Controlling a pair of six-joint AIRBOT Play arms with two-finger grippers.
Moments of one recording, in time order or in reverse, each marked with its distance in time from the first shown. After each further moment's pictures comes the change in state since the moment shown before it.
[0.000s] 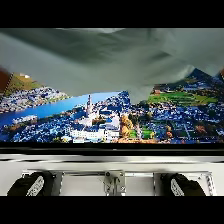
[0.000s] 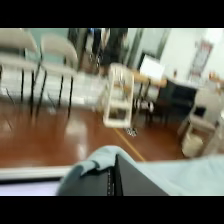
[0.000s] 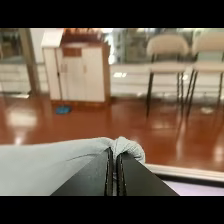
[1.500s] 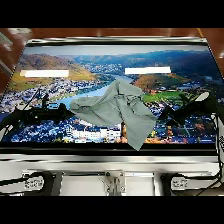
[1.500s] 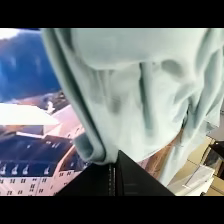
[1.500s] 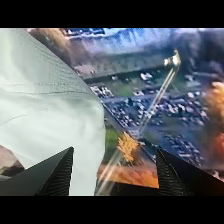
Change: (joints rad) left arm -0.001 -0.658 -1.011 -0.327 -0.065 0.241; right arm -0.155 -0.752 -0.865 0.041 0.269 0.049
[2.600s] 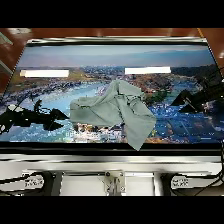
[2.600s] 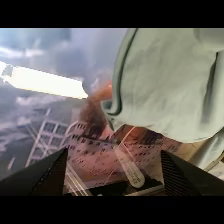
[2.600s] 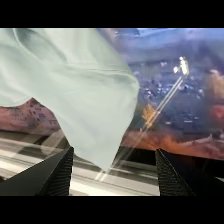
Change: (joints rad) left arm 0.116 -0.026 0.015 0.245 -0.119 -0.135; right arm -0.102 -0.010 0.385 0.039 0.361 -0.009
